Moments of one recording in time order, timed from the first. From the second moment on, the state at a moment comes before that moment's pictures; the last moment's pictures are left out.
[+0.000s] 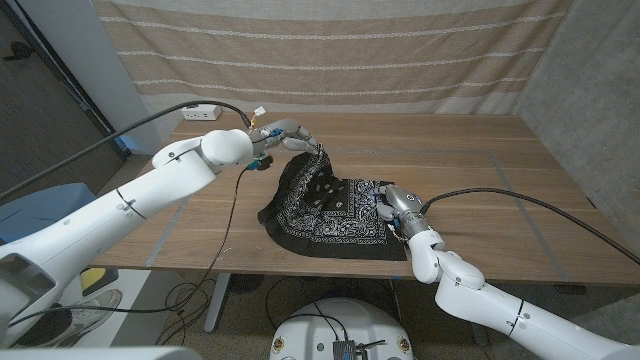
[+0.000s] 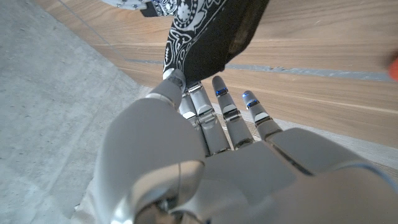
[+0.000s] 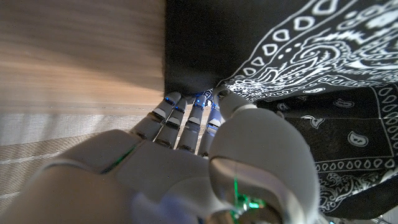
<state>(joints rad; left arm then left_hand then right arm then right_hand) 0.63 0.90 0.60 -2.06 -0.10 0.47 -0.18 1.09 0.16 0.49 -0.17 0.17 0.96 0.00 0.32 0.21 1.03 -0.12 0.50 0.30 0.61 -0.06 0.29 0.19 0.11 0.11 0.47 0.19 -1.03 -0.73 -0.79 -1.91 -0.46 -0.62 -0.37 0.95 0.20 0.55 -0.13 0.18 0.60 -0.10 0.21 0.19 0.49 -0.08 0.22 0.19 0.31 -0.04 0.26 0.21 0.41 -0.02 0.24 0.18</state>
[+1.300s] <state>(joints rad) 0.34 0.58 0.87 -1.73 -0.02 0.38 -0.37 1.10 0.16 0.47 -0.16 0.18 0.96 0.00 0.31 0.22 1.03 -0.12 0.50 0.30 0.62 -0.06 0.27 0.19 0.11 0.12 0.48 0.19 -1.11 -0.80 -0.71 -1.91 -0.40 -0.52 -0.40 0.98 0.19 0.53 -0.13 0.18 0.61 -0.10 0.21 0.19 0.50 -0.09 0.21 0.19 0.31 -0.04 0.26 0.21 0.41 -0.02 0.24 0.18</state>
